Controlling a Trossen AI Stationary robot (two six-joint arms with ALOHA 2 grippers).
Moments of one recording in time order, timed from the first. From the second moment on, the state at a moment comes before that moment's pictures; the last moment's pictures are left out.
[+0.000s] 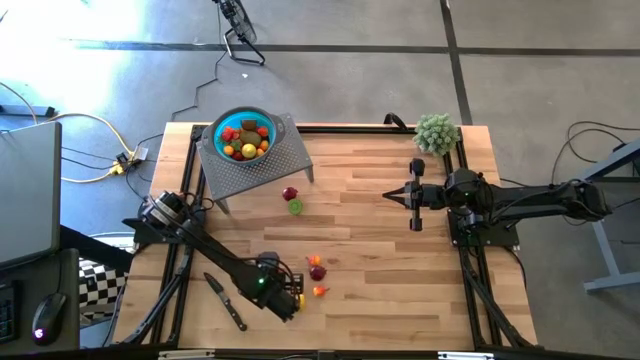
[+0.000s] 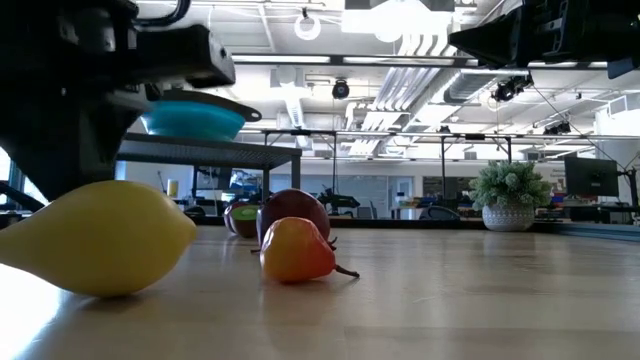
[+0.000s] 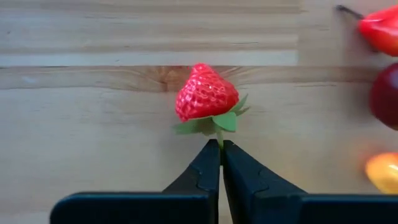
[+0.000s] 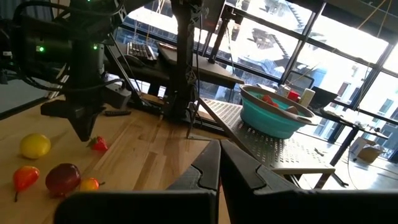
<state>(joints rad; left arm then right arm) -0.61 1.92 1.37 -0.91 -0.24 -2.19 -0.11 0.68 0.27 0.44 -0.11 -0.32</state>
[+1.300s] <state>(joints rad) -0.30 1.90 1.83 -1.36 -0.37 -1.35 -0.11 0.68 0.27 0.44 -0.11 -0.32</state>
